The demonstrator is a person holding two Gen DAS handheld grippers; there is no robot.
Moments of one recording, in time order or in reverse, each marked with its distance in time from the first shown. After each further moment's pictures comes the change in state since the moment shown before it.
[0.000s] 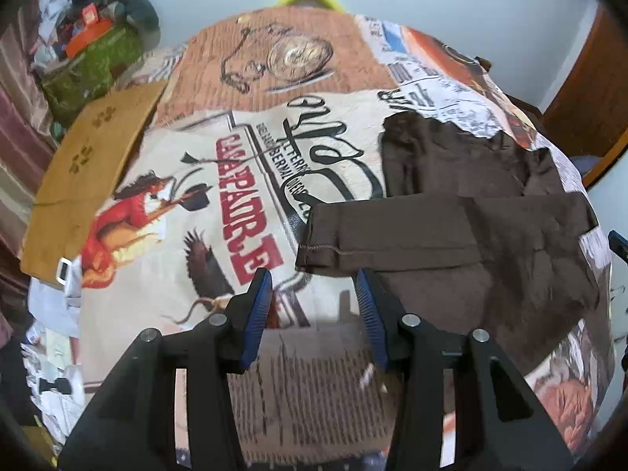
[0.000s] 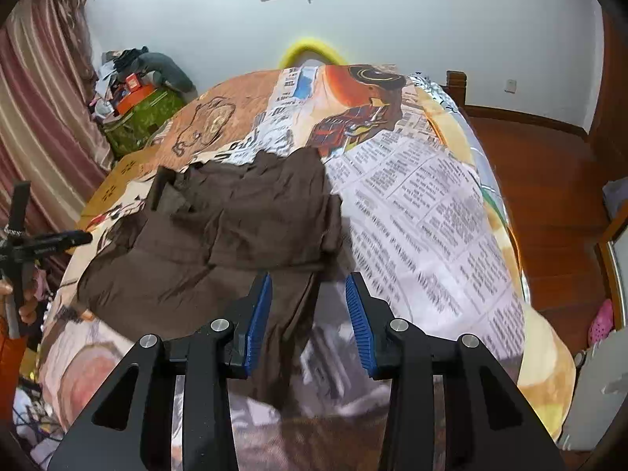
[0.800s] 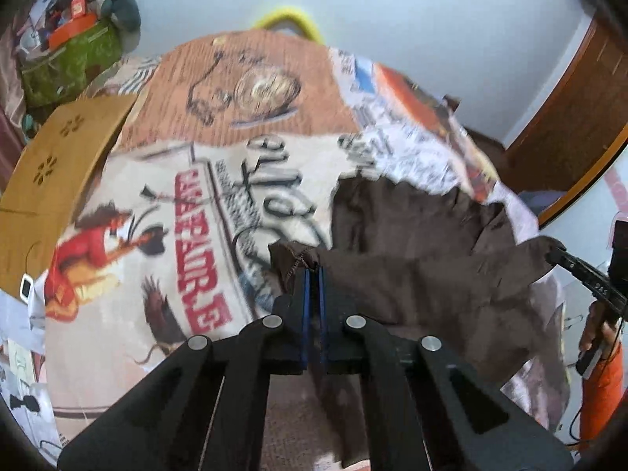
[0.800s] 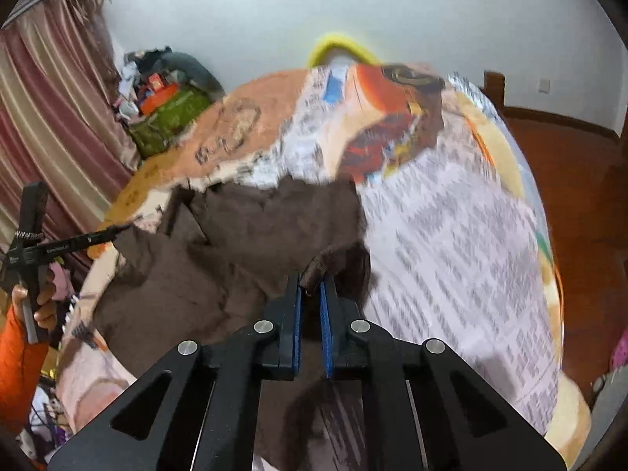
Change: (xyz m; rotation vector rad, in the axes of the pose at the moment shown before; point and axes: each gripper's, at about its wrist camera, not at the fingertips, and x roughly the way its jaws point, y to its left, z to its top) left arm -0.026 -0.011 0.033 -0.044 -0.108 -0.172; right arm 0.018 -0.002 0.040 -0.019 -0.006 0.144
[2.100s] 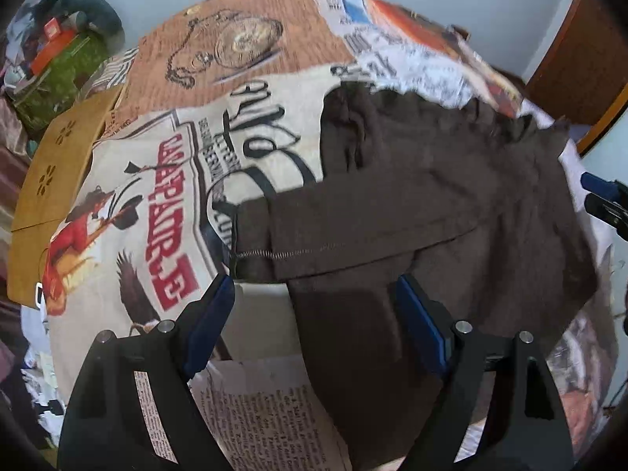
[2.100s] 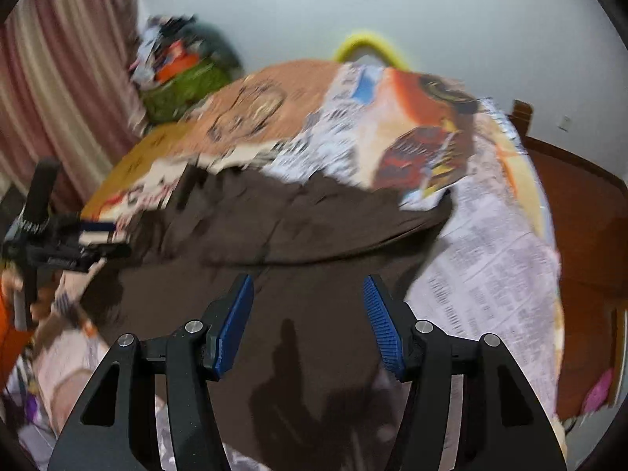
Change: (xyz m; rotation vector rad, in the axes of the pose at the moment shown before) left arm 0.062 -0.032 -0.038 0.156 0.192 0.150; right arm 0.034 0.035 0.001 -0.185 0.093 -0.018
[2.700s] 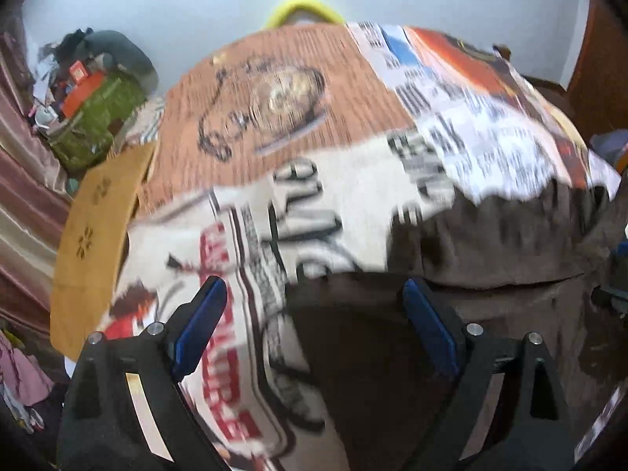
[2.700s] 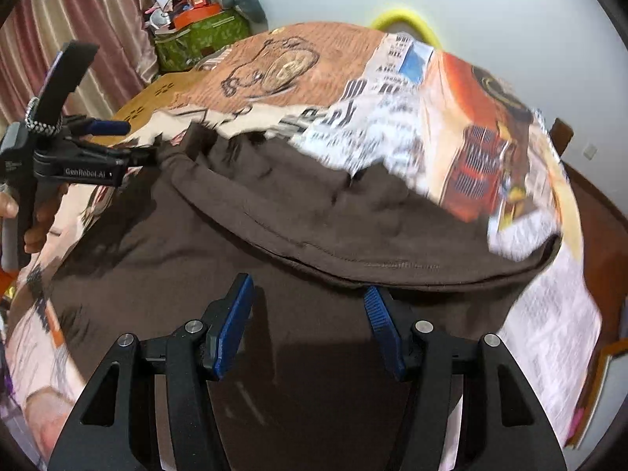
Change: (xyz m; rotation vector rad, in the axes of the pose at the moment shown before) left arm 0.017 0.014 0.099 0.015 -0.124 0.198; right arm 0.066 0.026 0.035 -0.128 0.105 -0.030
